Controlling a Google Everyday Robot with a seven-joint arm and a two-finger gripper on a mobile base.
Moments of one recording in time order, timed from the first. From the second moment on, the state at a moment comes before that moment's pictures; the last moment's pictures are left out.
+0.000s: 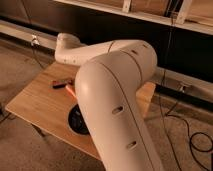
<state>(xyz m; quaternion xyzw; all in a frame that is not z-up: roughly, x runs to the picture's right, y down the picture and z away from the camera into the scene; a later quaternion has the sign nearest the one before) -0.078 -0.198 0.844 0.16 0.06 0.70 0.70</state>
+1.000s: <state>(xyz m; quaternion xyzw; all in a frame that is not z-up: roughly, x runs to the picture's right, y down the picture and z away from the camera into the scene) -0.060 -0.186 0.853 0.16 0.10 0.70 0.69</state>
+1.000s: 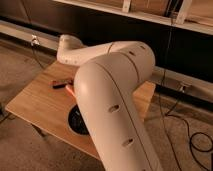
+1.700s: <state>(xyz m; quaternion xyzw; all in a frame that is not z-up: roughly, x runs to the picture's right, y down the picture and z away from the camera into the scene) -0.071 -0.188 0.845 0.15 0.09 0.69 0.70</state>
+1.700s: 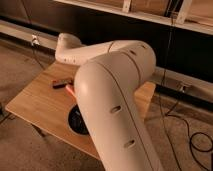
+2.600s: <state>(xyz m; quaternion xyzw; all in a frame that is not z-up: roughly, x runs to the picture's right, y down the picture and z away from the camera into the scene) -0.136 -0.177 0.787 0.03 0.00 0.73 0.68</state>
